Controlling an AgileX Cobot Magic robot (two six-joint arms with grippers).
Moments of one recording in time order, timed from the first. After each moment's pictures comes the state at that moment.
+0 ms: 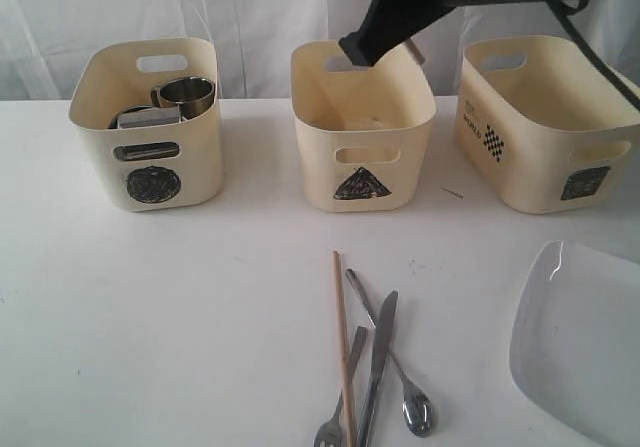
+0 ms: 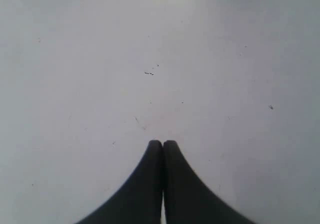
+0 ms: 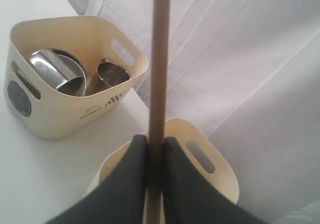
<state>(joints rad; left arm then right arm) 0.16 0.00 0.02 -0.29 0.54 0.60 0.33 1.43 -1.24 0.68 0.27 -1.21</state>
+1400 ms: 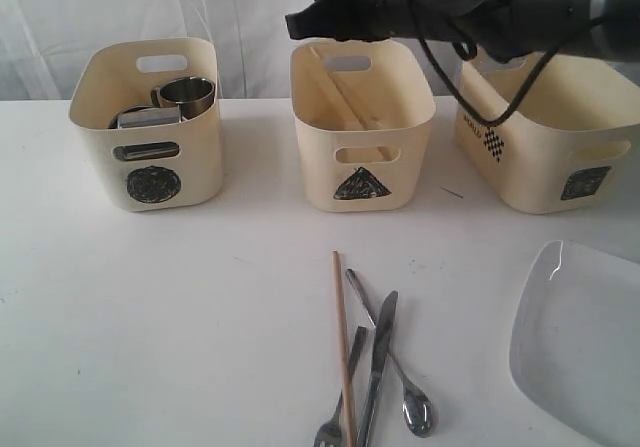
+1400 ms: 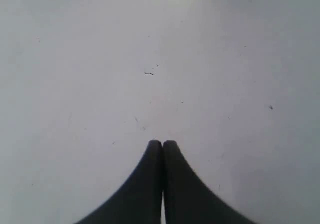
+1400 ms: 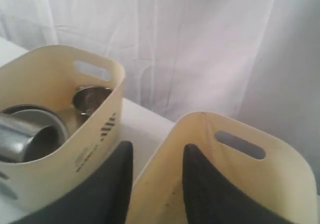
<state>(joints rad) 0.16 0.00 0.02 -0.29 0.54 0.60 0.33 1.79 -1.44 0.73 0.07 -0.81</state>
